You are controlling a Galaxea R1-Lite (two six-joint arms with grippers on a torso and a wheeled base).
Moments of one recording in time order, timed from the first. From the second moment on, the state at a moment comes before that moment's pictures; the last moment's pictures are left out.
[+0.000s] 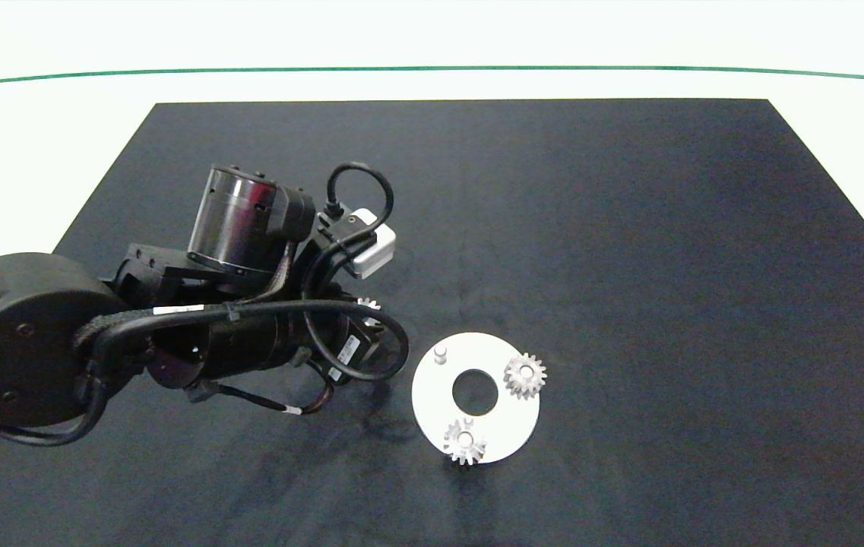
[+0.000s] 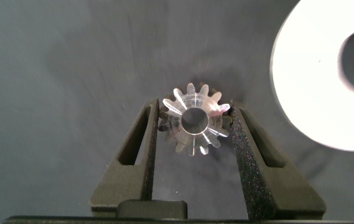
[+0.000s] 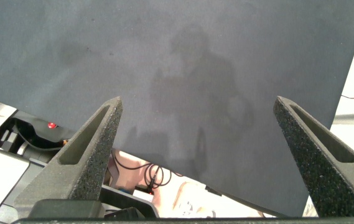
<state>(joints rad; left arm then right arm) -0.63 1.64 -1.09 -0.02 0.17 0.37 0.52 0.31 -0.67 0.72 -0.34 -0.22</state>
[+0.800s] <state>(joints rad) -0.82 1.61 -1.11 0.02 0.22 0.33 0.52 0.30 -0.67 0.72 -0.34 -0.23</state>
